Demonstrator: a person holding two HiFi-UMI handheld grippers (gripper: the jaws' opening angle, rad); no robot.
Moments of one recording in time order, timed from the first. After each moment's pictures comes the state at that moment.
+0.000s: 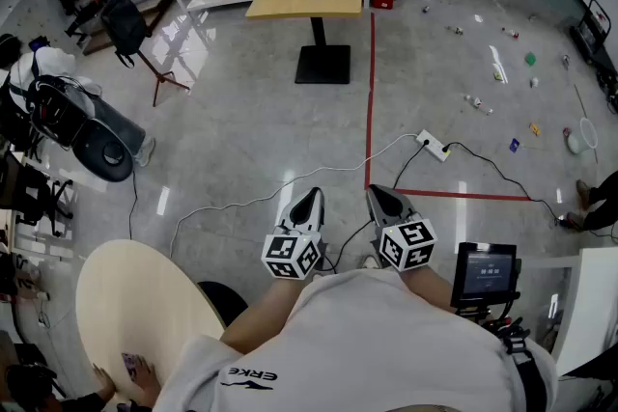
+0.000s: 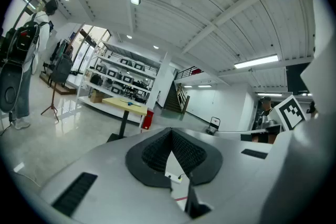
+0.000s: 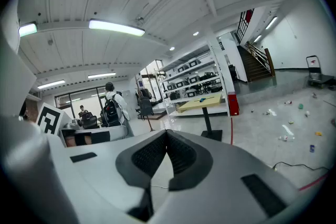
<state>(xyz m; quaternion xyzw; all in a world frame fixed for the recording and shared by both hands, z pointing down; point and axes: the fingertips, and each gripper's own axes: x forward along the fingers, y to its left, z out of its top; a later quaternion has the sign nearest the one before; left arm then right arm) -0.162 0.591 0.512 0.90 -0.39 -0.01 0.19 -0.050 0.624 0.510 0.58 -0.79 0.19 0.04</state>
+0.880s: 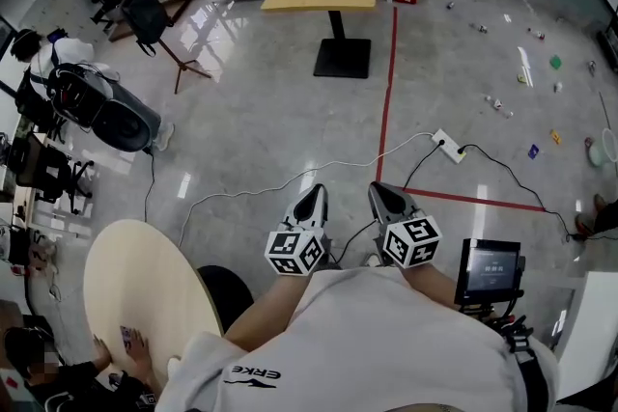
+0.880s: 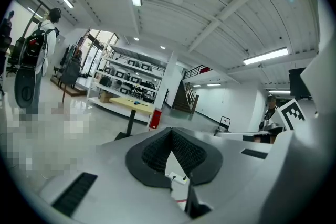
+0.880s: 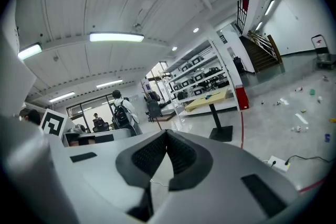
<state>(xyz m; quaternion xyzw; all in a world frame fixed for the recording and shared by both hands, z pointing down) -0.143 0.609 0.522 0.88 -0.43 0.00 0.19 -0.030 0.635 0.523 0.54 -0.81 0.22 0.00</state>
